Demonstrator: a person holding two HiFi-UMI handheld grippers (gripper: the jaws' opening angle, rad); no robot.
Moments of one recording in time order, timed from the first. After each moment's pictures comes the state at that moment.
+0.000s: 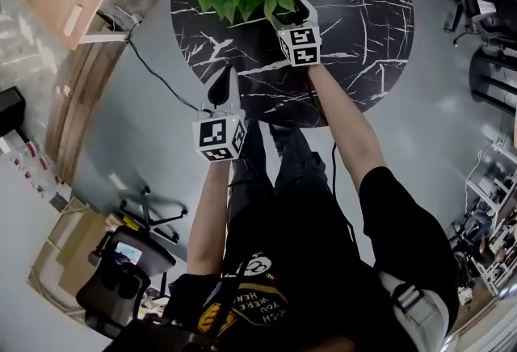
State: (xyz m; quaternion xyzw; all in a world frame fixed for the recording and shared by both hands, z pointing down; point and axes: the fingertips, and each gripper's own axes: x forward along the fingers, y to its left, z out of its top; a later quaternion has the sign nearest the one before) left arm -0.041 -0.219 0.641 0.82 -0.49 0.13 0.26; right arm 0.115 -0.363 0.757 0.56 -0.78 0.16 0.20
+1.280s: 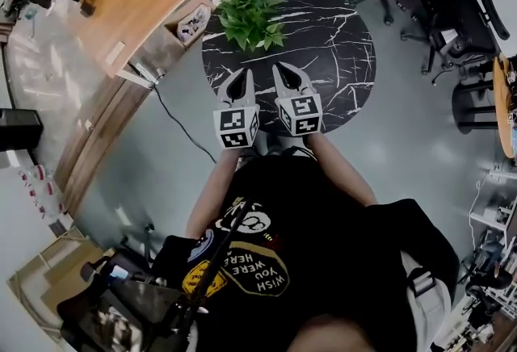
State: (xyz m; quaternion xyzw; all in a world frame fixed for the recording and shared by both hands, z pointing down) left arm -0.021 -0.184 0.445 0.86 -0.49 0.06 0.14; right arm 0.054 -0.189 0.462 0.57 -0.81 0.12 0.10
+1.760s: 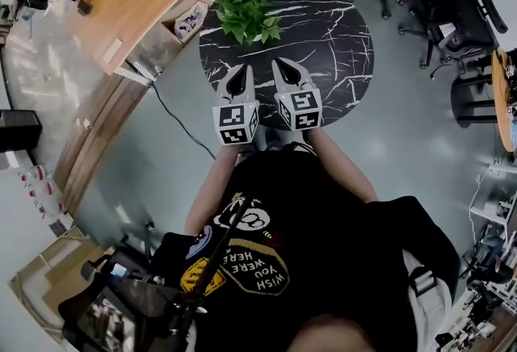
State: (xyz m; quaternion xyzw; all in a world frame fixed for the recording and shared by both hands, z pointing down) left arm -0.017 -0.173 0.444 0.87 -0.48 0.06 0.14; right arm 0.057 -0.180 0.461 0.57 -0.81 0.12 0.11
